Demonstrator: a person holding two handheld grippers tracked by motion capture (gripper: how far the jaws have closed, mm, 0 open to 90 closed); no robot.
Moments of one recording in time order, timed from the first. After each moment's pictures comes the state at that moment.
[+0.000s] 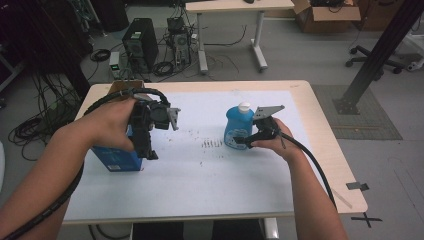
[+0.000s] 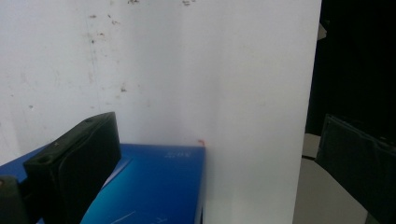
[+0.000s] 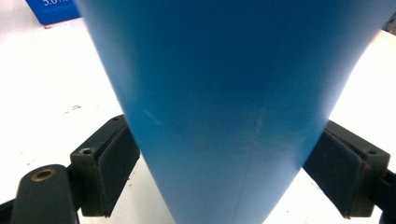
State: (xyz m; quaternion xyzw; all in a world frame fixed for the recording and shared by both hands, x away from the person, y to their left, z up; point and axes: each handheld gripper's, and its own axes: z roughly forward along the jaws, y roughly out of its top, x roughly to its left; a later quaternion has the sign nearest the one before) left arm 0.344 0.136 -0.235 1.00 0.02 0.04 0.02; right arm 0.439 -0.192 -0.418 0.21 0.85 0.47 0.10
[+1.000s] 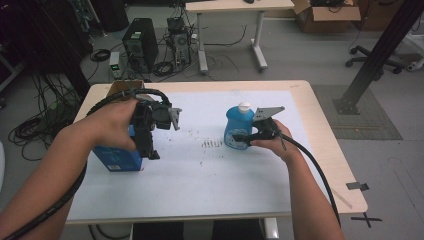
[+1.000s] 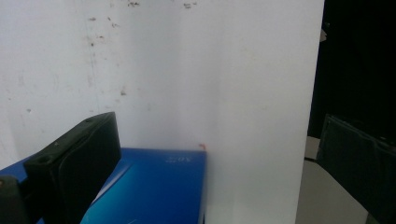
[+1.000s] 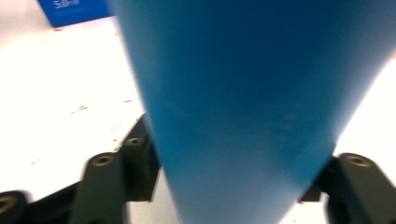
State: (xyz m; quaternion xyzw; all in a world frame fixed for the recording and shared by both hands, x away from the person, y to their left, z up) left arm 0.348 0.133 -0.239 1.00 0.02 0.03 0.03; right arm 0.439 -0.191 -0.422 0.19 0.85 0.48 0.09
